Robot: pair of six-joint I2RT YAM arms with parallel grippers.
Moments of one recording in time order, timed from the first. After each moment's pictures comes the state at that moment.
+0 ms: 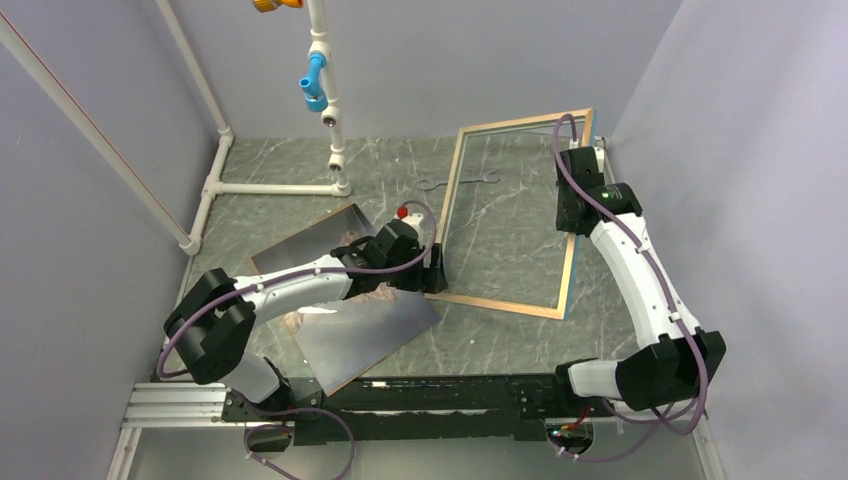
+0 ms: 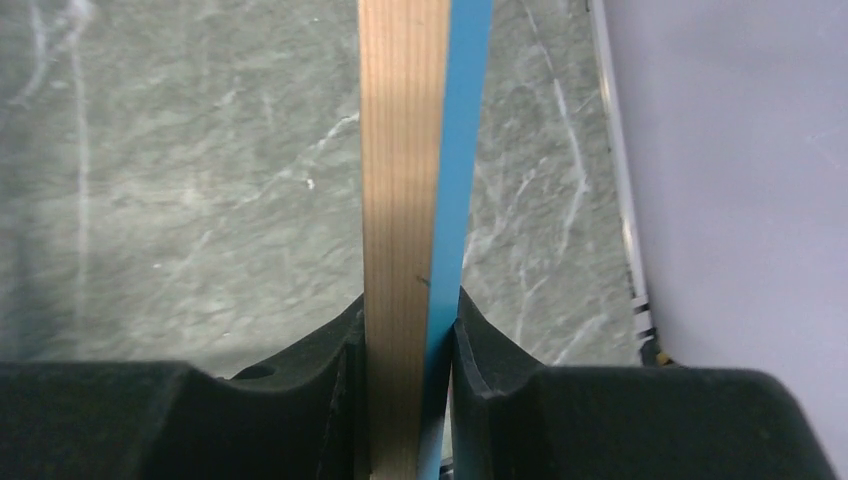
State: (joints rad) left arm -0.86 1.53 0.96 -0.19 0.06 -0.65; right arm 0.20 1.31 1.37 -1.02 0.43 0.25
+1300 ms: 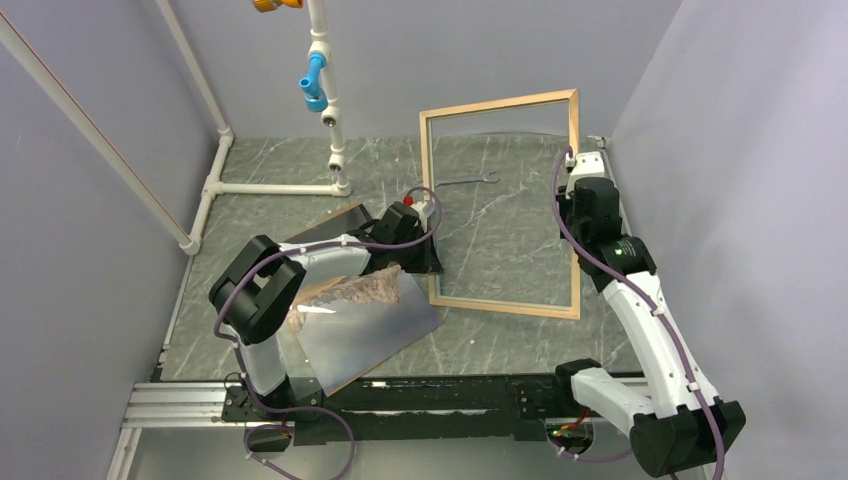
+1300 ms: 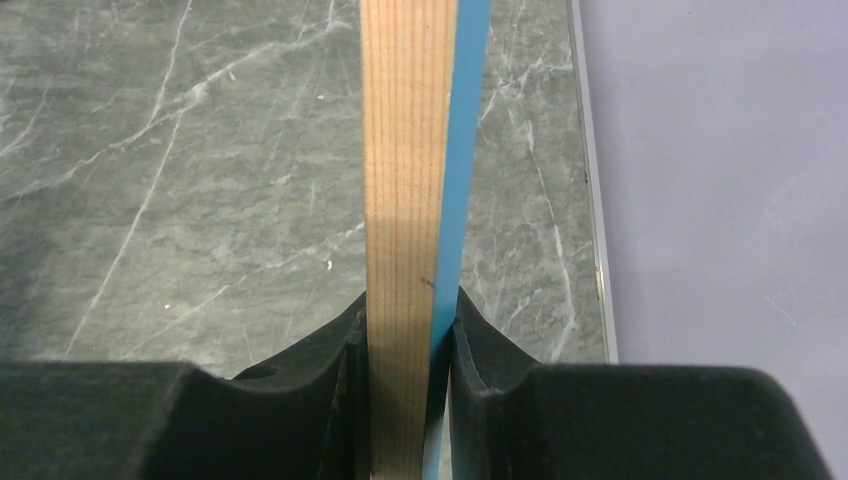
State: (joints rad) left arm -0.73 1.80 1.07 -0.01 0.27 -0.64; right arm 0.21 0.99 1.04 -0.59 0.34 -0.07
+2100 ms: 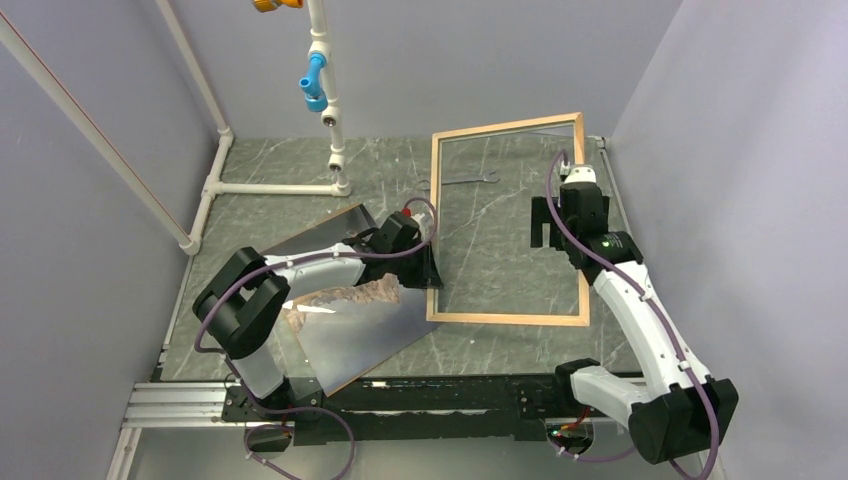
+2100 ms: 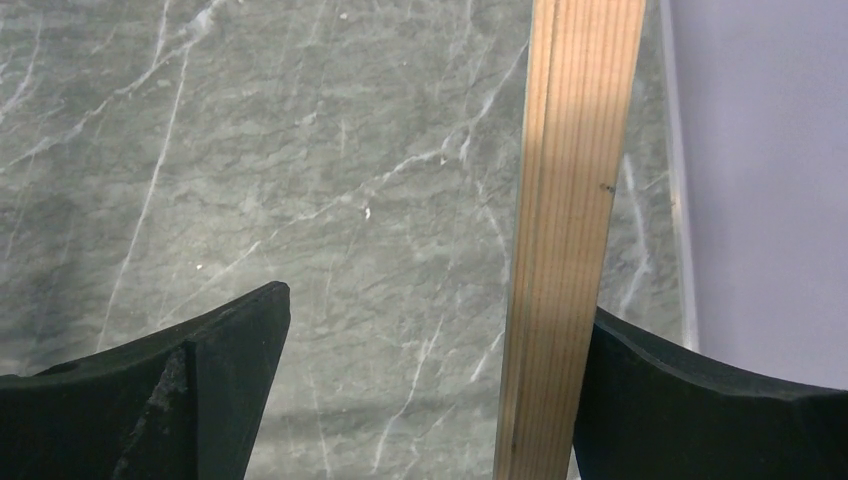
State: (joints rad) left arm -0.78 1.70 1.01 -0.09 0.28 -0.75; right arm 0.22 1.06 1.02 -0.66 0.33 0.08
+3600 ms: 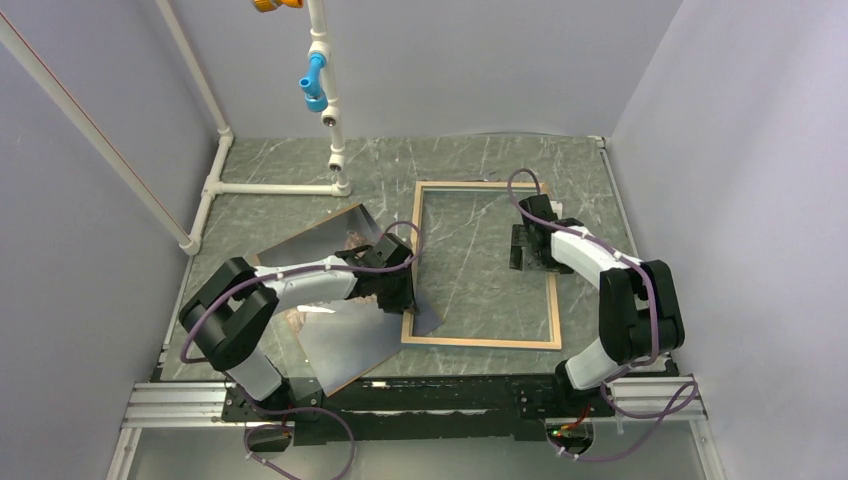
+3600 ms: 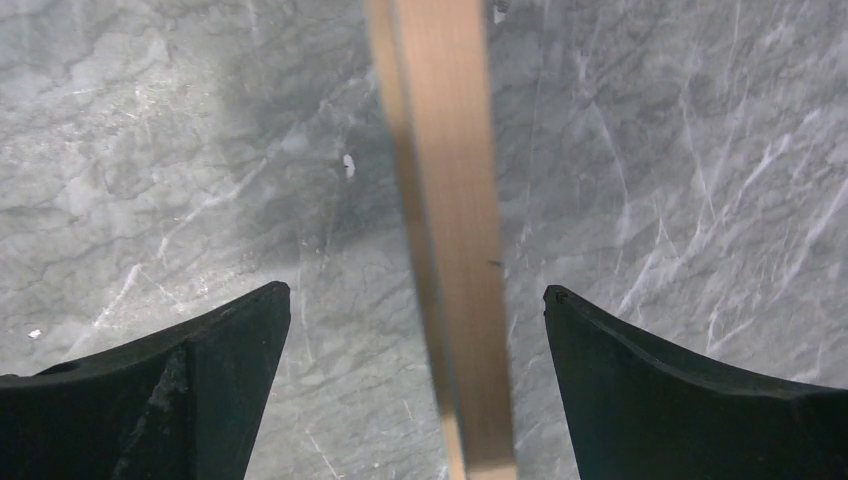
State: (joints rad) left arm -0.81 1.62 0.89 -0.30 0.16 -0.84; right arm 0.22 1.55 0.90 -0.53 0.36 0.32
